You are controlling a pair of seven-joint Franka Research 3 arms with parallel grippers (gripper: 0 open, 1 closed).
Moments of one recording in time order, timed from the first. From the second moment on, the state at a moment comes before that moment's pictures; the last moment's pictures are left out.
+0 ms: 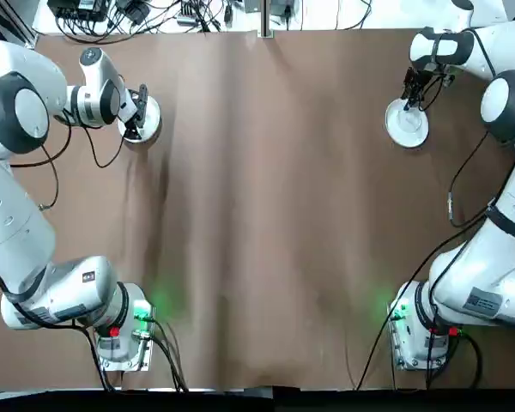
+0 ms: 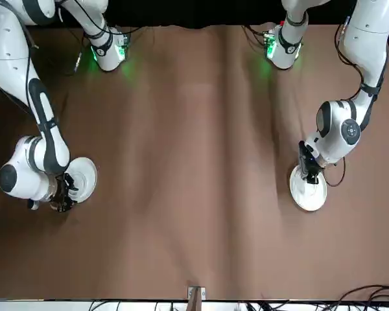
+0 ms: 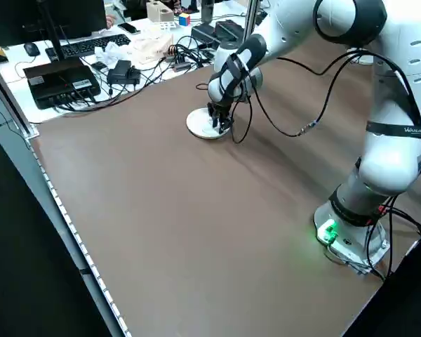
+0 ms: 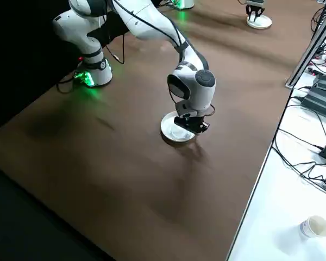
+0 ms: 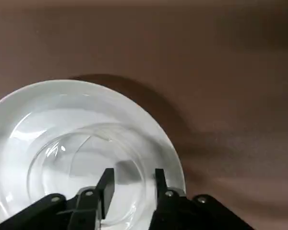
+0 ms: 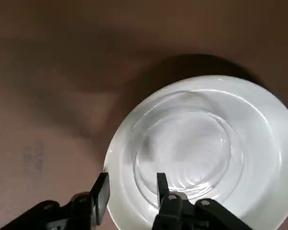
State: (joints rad) left arm 0.20 0.43 -0.14 -2.21 0.11 2.70 1.56; right arm -0.21 0.67 0.08 -1.70 0.00 2.29 1.41
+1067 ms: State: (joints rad) left arm 0.20 0.43 -0.15 -2.20 0.11 2.71 1.53; right arm -0.21 0.68 0.08 -1.64 0.00 2.18 1.41
